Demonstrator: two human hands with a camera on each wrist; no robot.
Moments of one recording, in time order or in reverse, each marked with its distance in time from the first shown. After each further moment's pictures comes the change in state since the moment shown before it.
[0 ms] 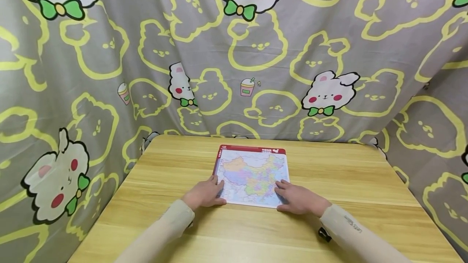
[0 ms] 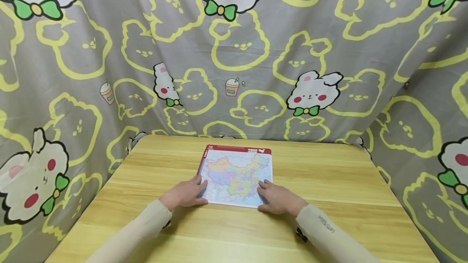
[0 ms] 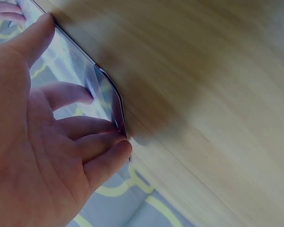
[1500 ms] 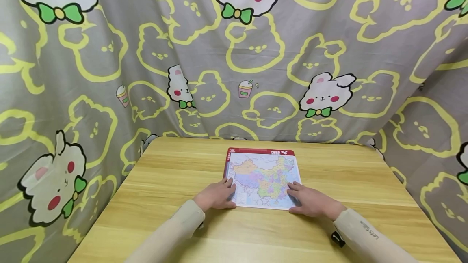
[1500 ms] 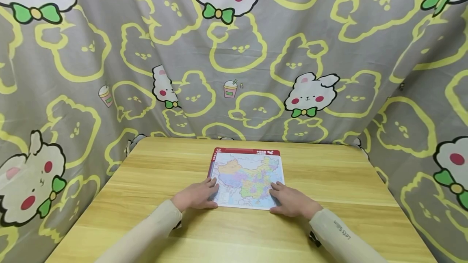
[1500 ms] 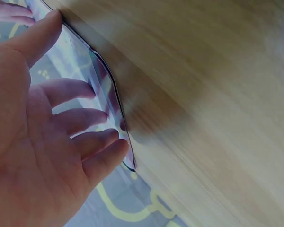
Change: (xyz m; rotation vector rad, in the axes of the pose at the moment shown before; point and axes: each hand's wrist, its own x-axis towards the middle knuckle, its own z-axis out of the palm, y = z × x) left_hand 0.017 0.034 -0.006 0.061 -0.010 0.092; right_hand -0.033 0.026 -0.001 0.082 0.040 0.040
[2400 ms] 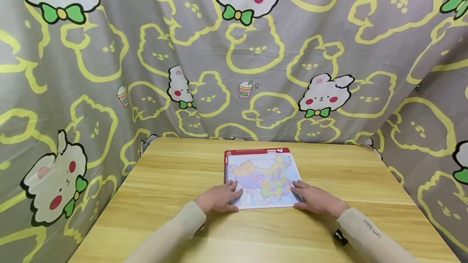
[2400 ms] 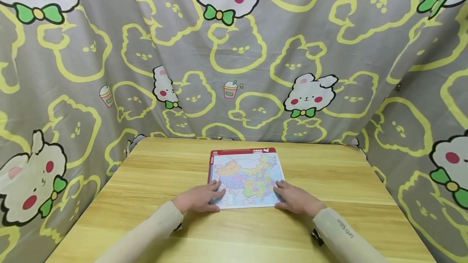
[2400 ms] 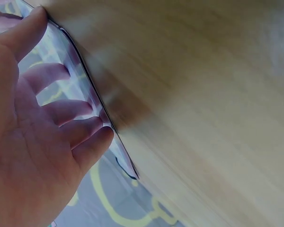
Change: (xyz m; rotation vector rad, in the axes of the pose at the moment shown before) left_hand -0.003 0.003 0.003 -0.039 -0.039 0.113; right_hand -0.008 0.012 0.001 -0.009 0.048 0.006
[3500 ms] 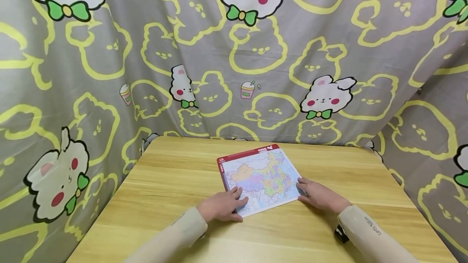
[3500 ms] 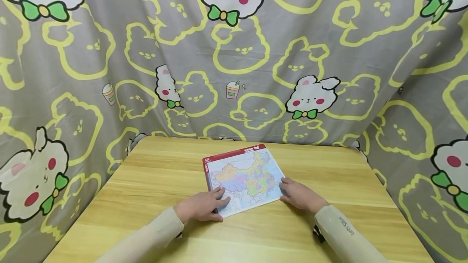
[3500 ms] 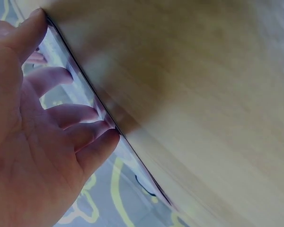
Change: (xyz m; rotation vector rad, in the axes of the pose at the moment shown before) left_hand -0.010 0.016 0.009 0.050 0.030 0.085; right_hand 0.004 0.014 -0.004 -0.061 0.096 -0.021
